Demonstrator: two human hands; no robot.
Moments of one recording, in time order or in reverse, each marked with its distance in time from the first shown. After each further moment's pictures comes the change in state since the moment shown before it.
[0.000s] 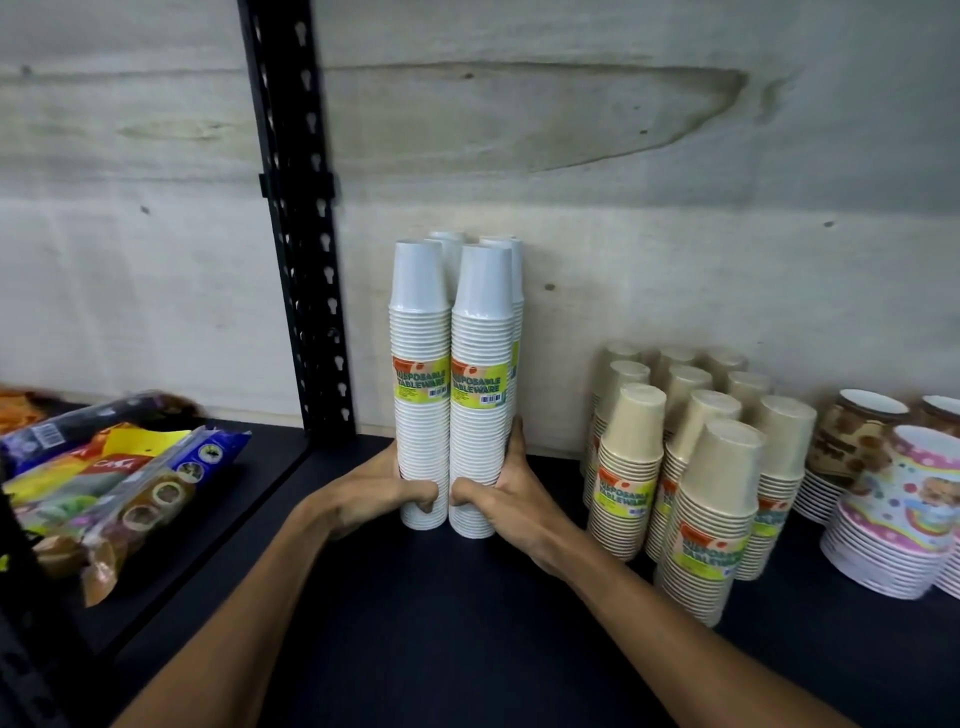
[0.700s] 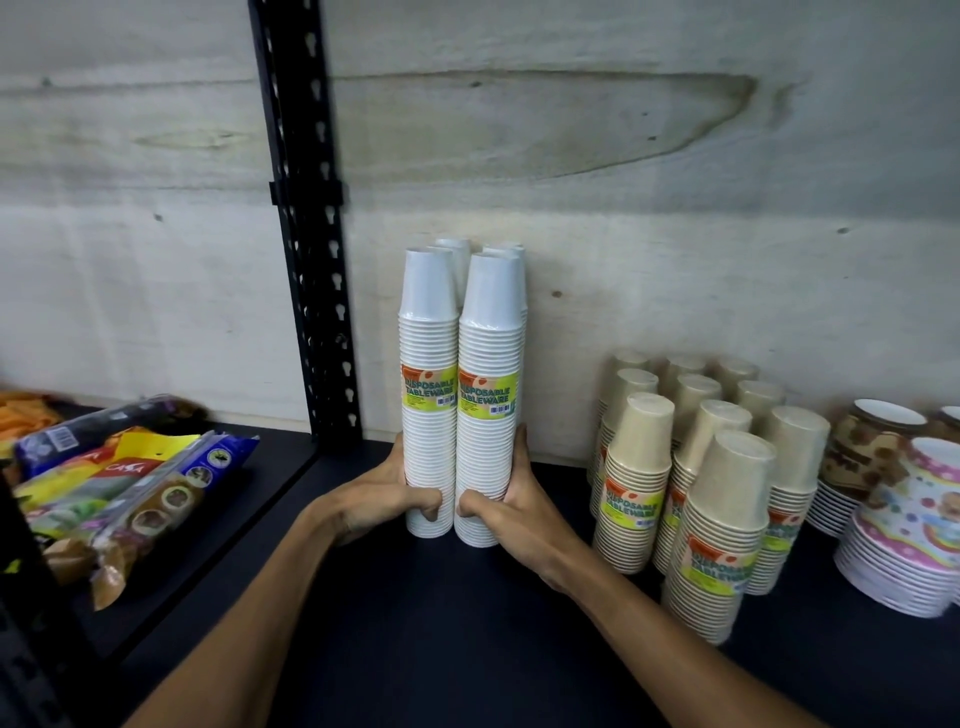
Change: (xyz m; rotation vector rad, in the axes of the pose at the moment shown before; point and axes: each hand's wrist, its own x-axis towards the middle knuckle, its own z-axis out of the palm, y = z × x) left_hand 0.011 -0.016 -0.008 -0.050 -0.006 -0.036; right_hand 0.000 0.008 0.000 0.004 -0.009 -0.061
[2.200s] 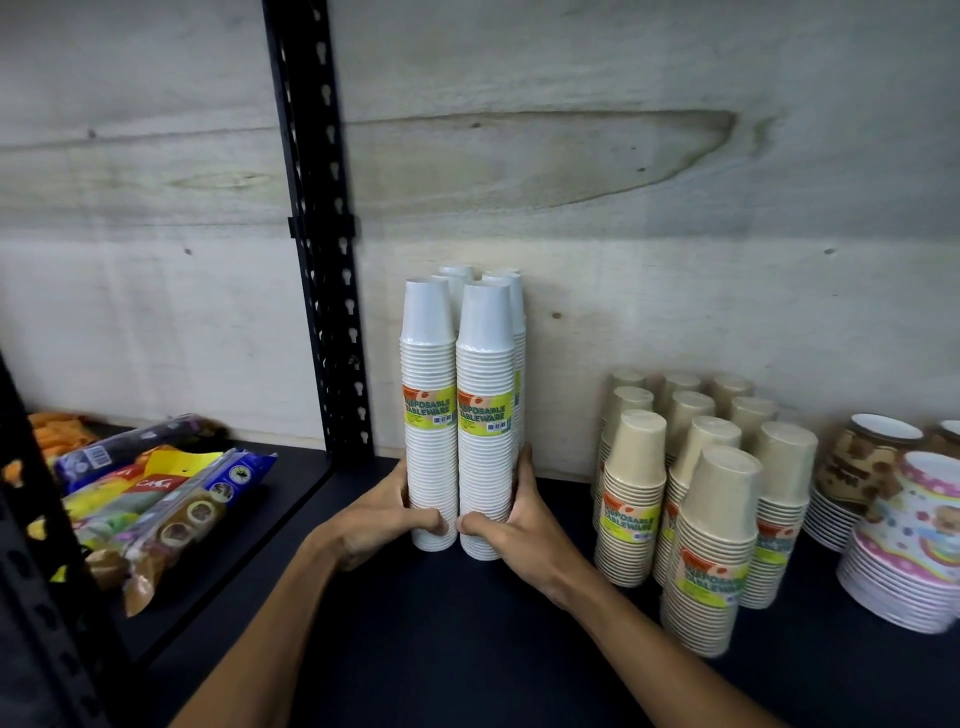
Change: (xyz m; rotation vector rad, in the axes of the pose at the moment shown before) left_hand -0.015 -0.001 0.005 -0.115 0.043 0.063; right_hand -0.007 -0.002 -0.002 0.032 -0.027 0.002
